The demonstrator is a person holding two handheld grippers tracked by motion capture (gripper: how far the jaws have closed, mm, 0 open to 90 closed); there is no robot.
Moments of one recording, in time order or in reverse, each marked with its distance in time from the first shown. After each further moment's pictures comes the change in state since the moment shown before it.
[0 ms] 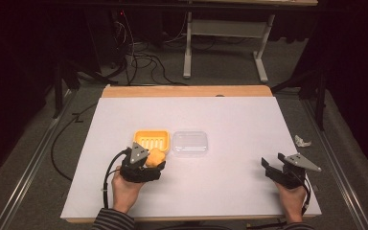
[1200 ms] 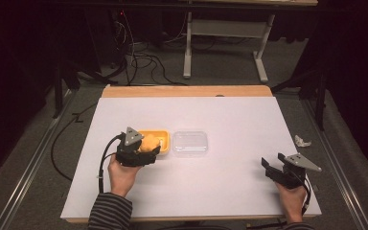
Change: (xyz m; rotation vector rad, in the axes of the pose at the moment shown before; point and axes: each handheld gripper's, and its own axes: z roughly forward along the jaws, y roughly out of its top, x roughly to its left) left arm 0.032 0.029 0.007 -0.014 0.044 -0.042; right arm -0.001 0.000 0.000 0.000 0.002 0.002
